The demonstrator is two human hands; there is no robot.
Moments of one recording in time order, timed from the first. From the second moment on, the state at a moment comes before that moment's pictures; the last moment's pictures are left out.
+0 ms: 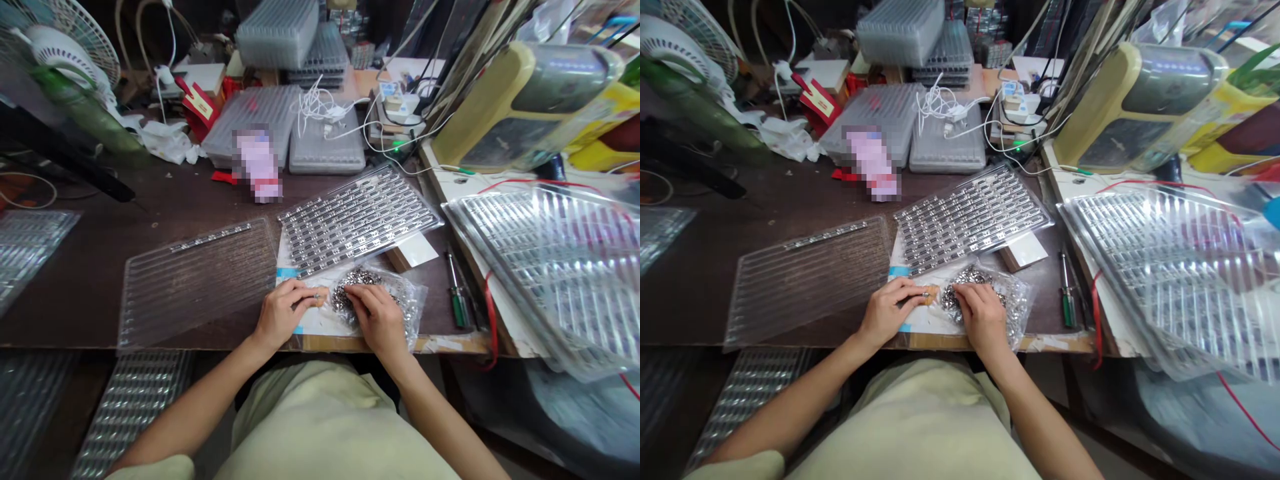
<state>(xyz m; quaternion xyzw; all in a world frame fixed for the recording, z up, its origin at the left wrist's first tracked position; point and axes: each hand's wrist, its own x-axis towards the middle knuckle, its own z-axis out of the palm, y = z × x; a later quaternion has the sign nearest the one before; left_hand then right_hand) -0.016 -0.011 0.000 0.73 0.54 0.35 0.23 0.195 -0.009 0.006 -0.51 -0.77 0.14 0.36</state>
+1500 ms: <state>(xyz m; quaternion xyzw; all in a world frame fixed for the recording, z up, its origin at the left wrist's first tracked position) 0.003 -0.001 0.012 0.73 0.51 0.38 0.26 0.188 -0.014 -0.003 -0.52 -0.79 0.05 0.32</state>
